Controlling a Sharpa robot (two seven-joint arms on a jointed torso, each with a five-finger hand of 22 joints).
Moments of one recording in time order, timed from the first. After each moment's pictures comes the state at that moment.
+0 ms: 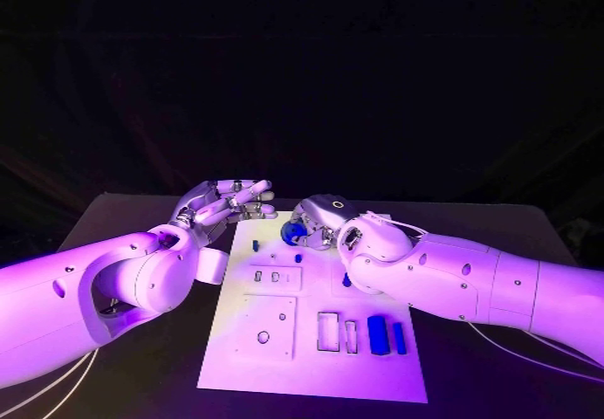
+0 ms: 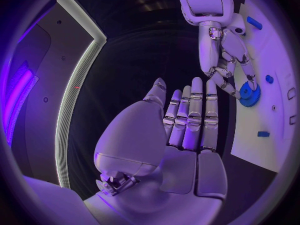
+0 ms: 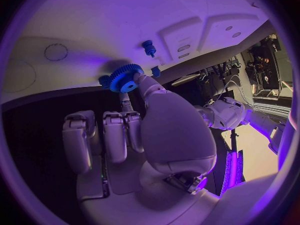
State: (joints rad) left arm 1.24 -0.95 0.02 1.72 -0.01 -0.37 0.37; left_hand 1.43 0.06 -0.03 0.10 0.05 0.96 0.22 0.13 0.07 1.08 0.16 0.11 0.07 1.12 0.10 0.30 0.13 0.18 0.88 0.23 0.40 0.17; right arm 1.28 -0.45 -0.11 1.28 -1.61 -0.46 -0.25; right_hand 1.36 -0.07 0.22 0.08 0.33 0.99 0.14 0.22 0.13 1.46 0.04 1.51 1.31 1.46 -0.03 1.53 1.31 0.01 1.47 0.08 1.57 1.31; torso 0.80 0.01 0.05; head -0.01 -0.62
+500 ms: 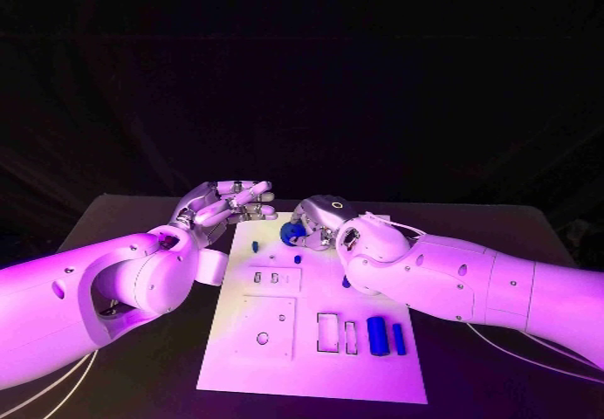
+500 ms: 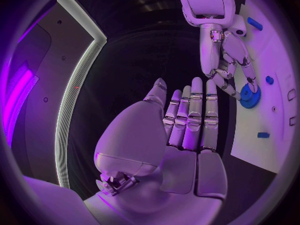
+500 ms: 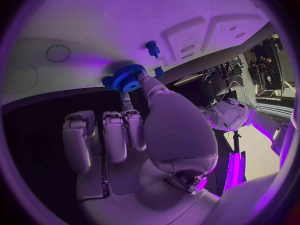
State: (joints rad) left arm 1.24 -0.95 0.02 1.72 -0.01 -0.37 0.37; left_hand 1.44 0.06 -0.02 0.10 0.05 0.96 0.22 0.12 0.07 1.08 0.16 0.11 0.07 1.12 0.10 0.29 0.13 0.18 0.88 0.23 0.40 0.17; right arm 1.27 -0.44 -0.11 1.27 -1.61 -0.46 -0.27; right_hand 1.31 -0.10 0.23 0.08 0.27 0.98 0.14 0.15 0.17 1.46 0.05 1.46 1.31 1.47 -0.02 1.53 1.31 0.01 1.47 0.08 1.57 1.31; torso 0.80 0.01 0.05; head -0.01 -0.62
